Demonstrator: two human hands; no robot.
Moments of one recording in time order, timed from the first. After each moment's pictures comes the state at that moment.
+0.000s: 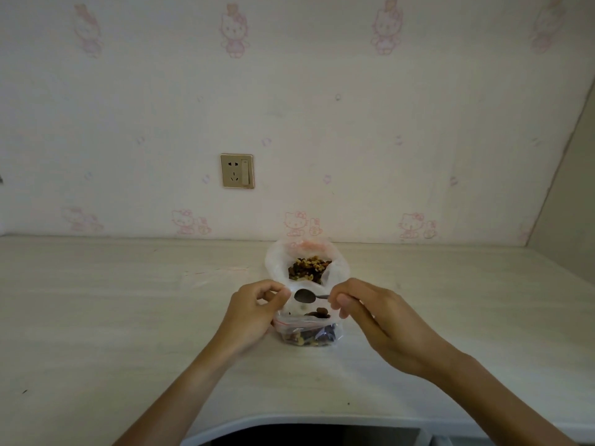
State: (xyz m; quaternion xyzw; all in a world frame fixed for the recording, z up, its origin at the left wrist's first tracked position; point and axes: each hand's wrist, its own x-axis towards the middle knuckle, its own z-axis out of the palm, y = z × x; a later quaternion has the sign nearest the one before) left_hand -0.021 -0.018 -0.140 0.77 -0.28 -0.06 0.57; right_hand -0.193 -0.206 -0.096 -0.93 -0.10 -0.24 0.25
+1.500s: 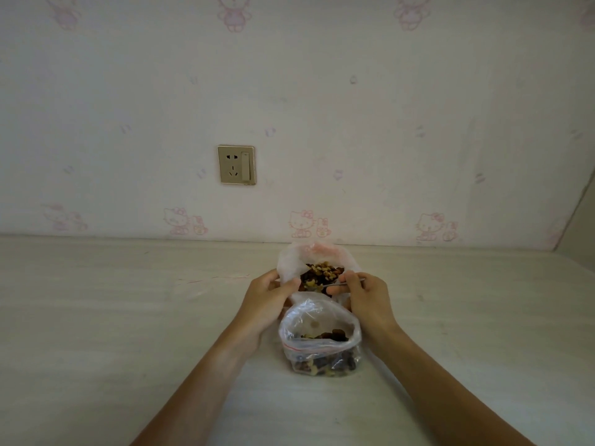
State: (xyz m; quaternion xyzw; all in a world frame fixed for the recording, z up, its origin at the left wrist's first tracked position) left_hand 0.033 -0.059 -0.141 0.70 -0.21 -0.19 0.66; right_hand -0.056 -0.222 -0.150 -0.68 0.27 -0.29 0.61
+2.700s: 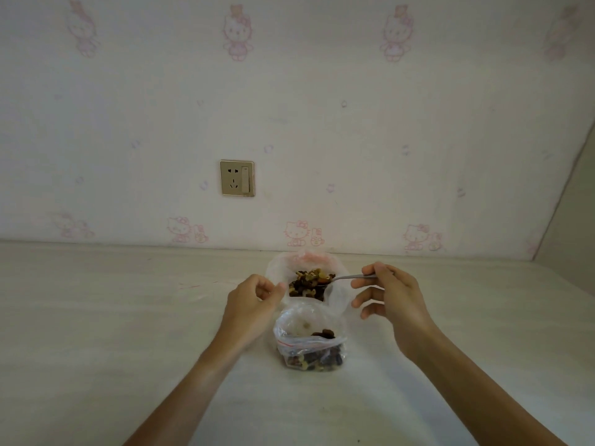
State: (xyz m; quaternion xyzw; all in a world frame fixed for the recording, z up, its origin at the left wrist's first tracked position) left_hand 0.018 -0.037 -0.133 0.82 -0.20 0.00 0.54; right_hand -0.127 -0.234 -0.092 -0.62 0.20 -0.29 0.70
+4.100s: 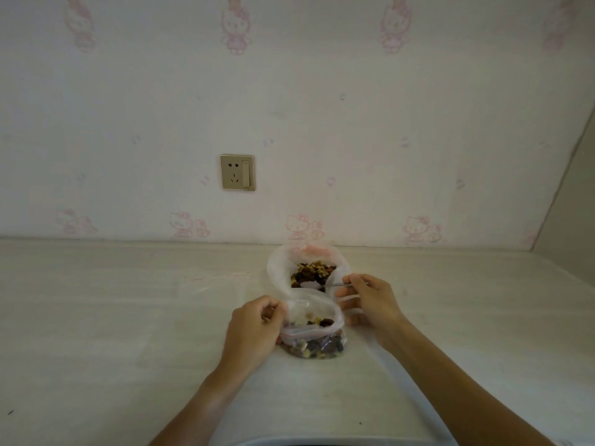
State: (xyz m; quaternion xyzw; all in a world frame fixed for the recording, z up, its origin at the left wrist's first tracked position) left_hand -0.011 -0.023 -0.167 0.82 -0.26 0.01 0.52; right_hand -0.099 -0.228 -0.128 -0.62 0.27 -0.21 0.71
